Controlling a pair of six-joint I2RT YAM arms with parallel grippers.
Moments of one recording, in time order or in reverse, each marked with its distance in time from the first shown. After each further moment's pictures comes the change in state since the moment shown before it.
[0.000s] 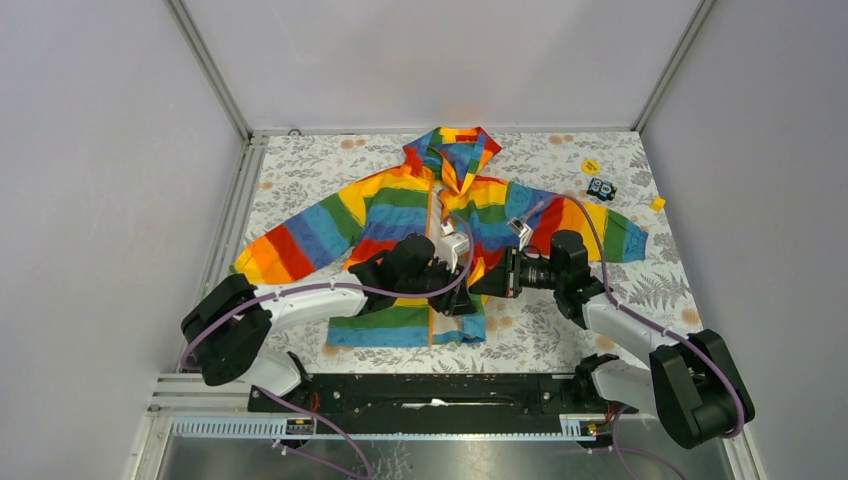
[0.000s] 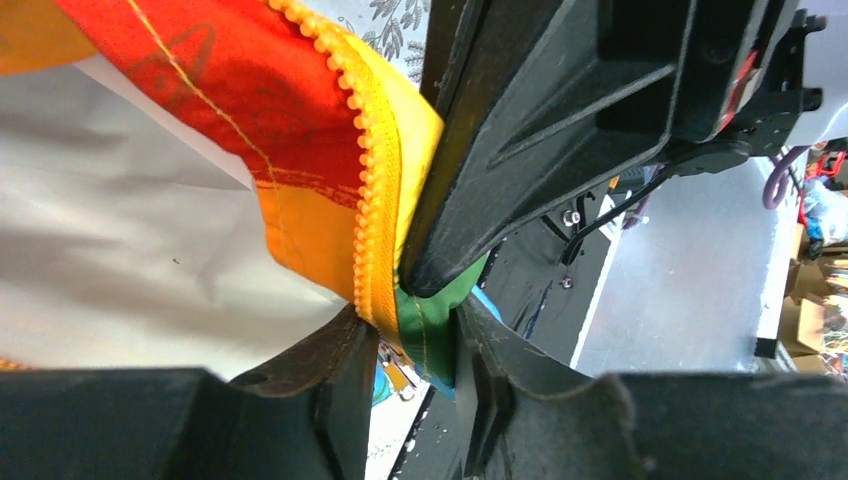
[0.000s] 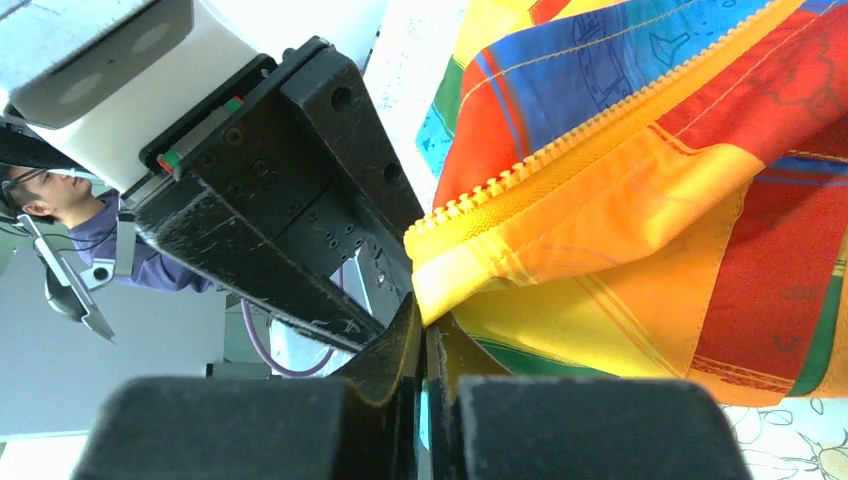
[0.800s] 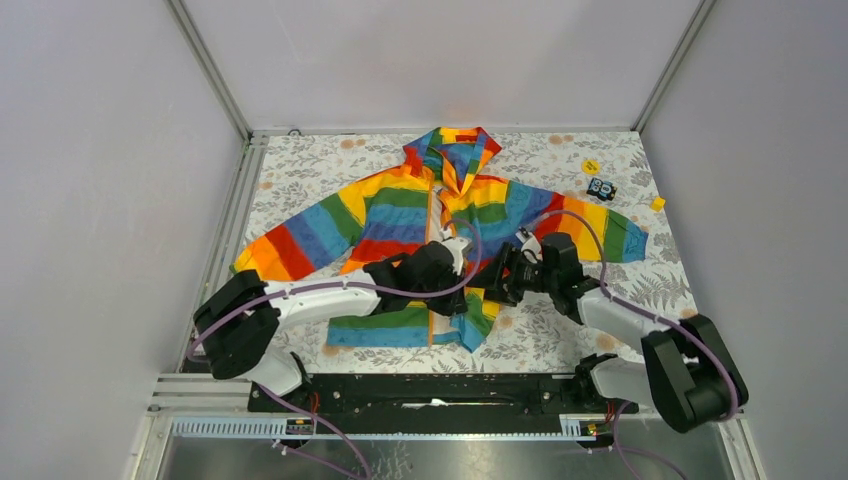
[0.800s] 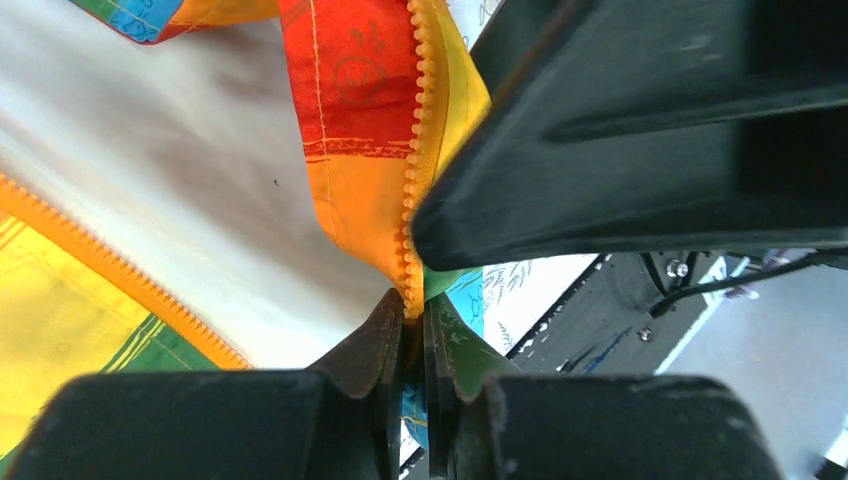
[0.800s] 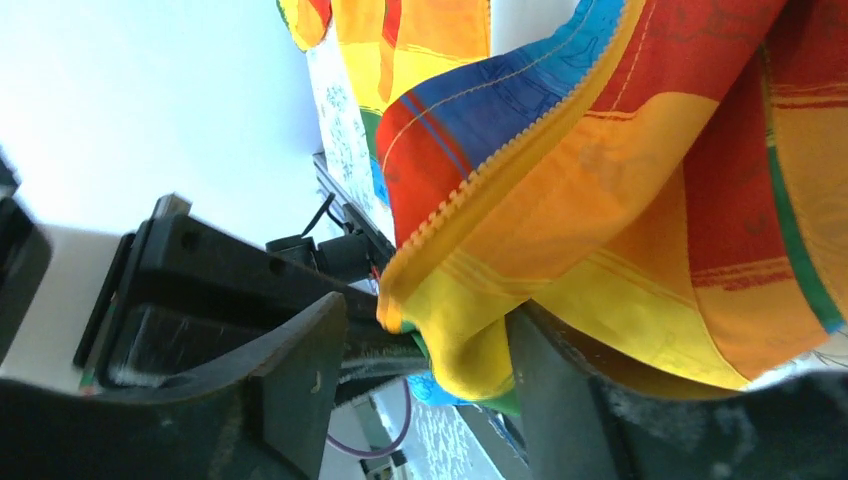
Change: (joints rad) left arm -0.068 0.050 0.096 -0.248 -0.292 -0.102; right arm 0.010 0.053 0.014 -0.188 0.230 0.252
